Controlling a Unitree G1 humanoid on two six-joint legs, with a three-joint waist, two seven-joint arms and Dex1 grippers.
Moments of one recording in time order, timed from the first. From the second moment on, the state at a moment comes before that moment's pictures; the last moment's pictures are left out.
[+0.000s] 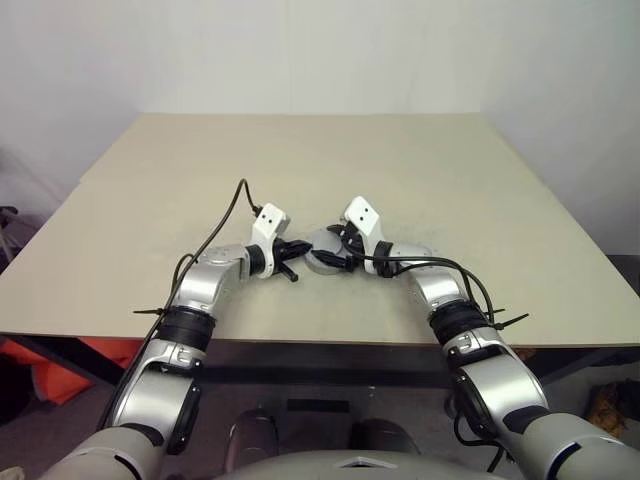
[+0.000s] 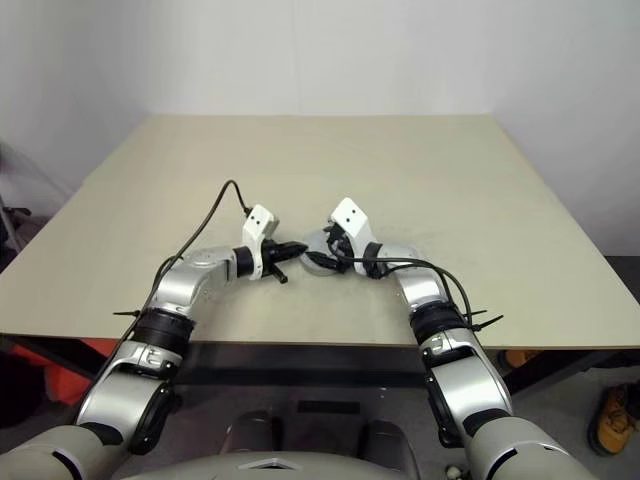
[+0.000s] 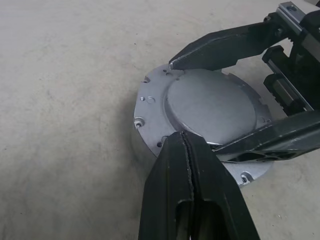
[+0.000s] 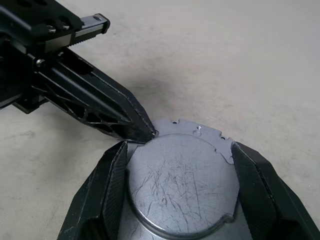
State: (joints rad) left arm -0.56 0.22 -0.11 0.38 -0.20 0.49 -0.77; right arm -0.65 -0.22 0.18 0.69 0.04 0.00 0.84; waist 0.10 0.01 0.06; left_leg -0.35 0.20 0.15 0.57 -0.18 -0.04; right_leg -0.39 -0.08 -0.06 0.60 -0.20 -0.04
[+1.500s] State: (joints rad) left arm -0.56 0.20 -0.11 0.35 -0.20 0.47 -0.78; right arm -0.69 -0.25 -0.49 0.18 0.53 1.57 0.41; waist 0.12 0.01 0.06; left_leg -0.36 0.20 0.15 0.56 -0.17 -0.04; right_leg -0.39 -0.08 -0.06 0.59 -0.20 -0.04
